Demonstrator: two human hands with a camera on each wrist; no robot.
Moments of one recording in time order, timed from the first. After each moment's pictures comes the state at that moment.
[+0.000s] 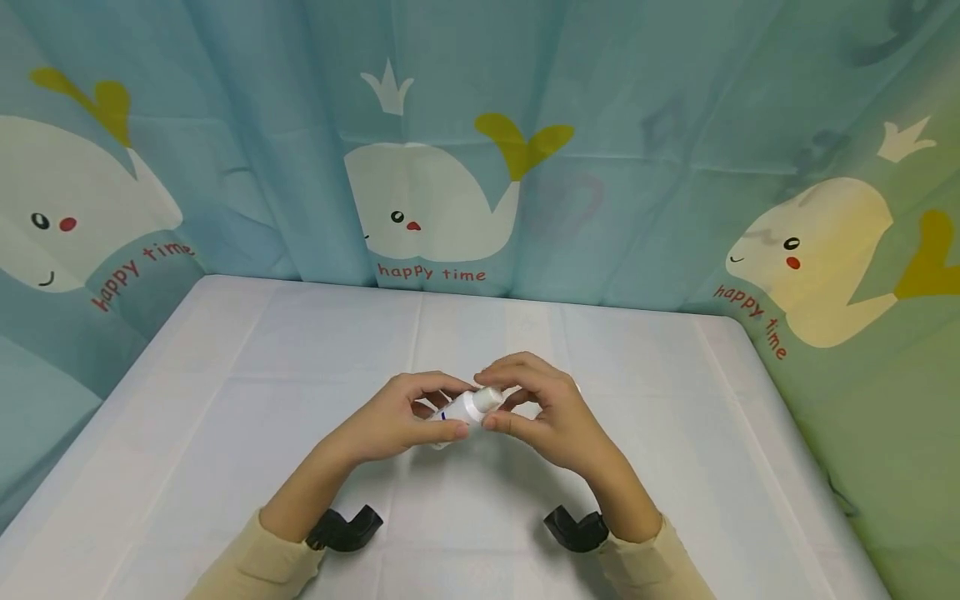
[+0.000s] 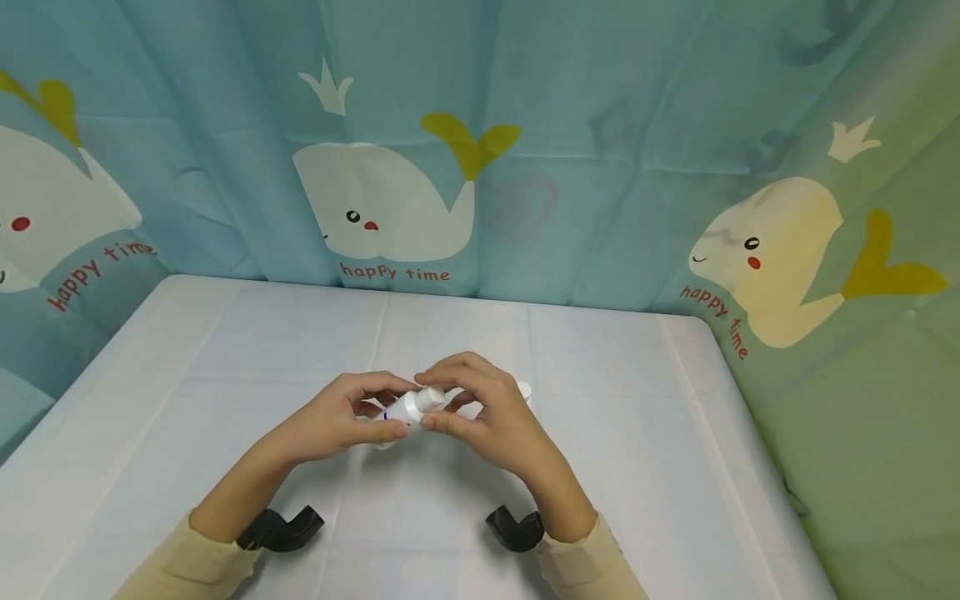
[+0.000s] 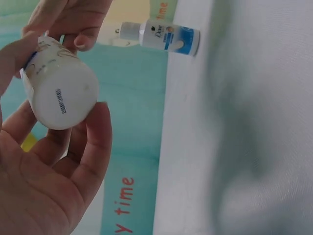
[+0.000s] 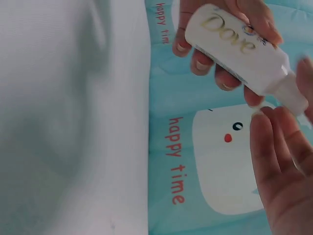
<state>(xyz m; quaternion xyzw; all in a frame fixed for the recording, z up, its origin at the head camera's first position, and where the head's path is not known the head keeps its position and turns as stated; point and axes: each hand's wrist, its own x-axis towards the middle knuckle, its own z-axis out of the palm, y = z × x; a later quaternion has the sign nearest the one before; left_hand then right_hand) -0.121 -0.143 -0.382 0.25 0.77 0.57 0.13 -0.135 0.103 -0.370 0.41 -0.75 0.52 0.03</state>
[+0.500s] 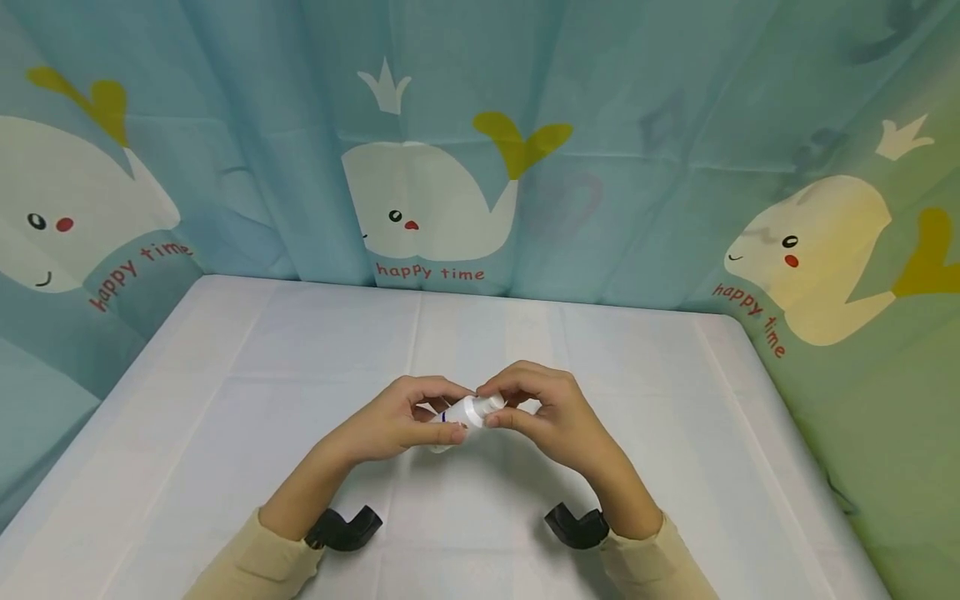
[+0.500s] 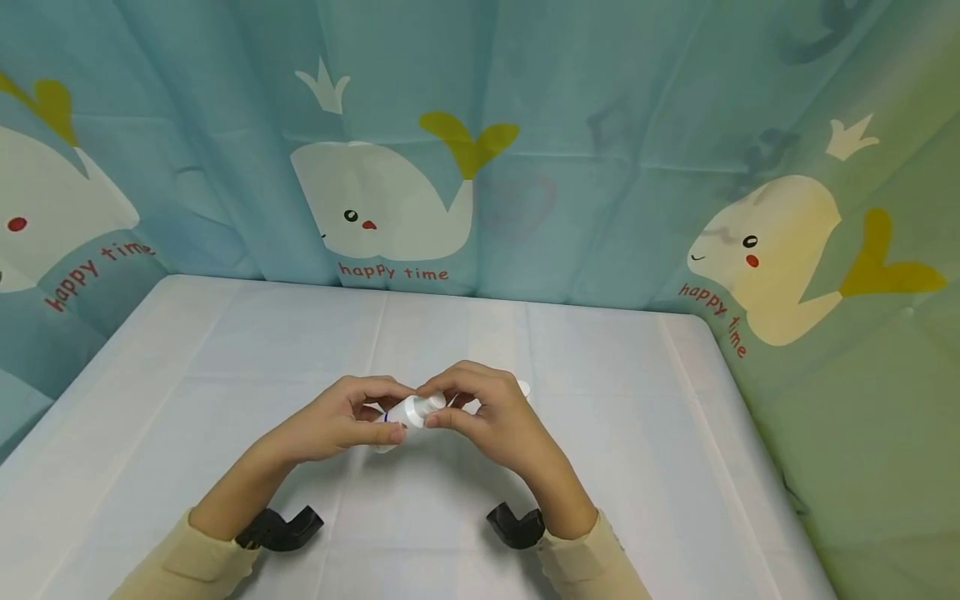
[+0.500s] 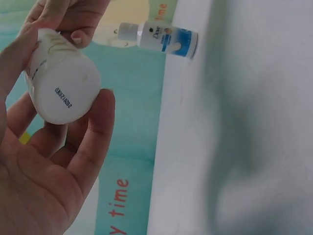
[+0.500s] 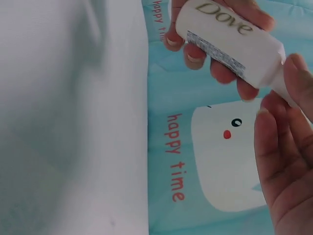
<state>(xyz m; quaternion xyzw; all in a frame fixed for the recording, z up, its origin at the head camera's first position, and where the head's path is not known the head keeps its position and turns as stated) -0.121 -0.143 -0.386 0.28 0.74 0.60 0.15 -0.136 0.107 -0.370 0.41 -0.75 0.51 0.04</state>
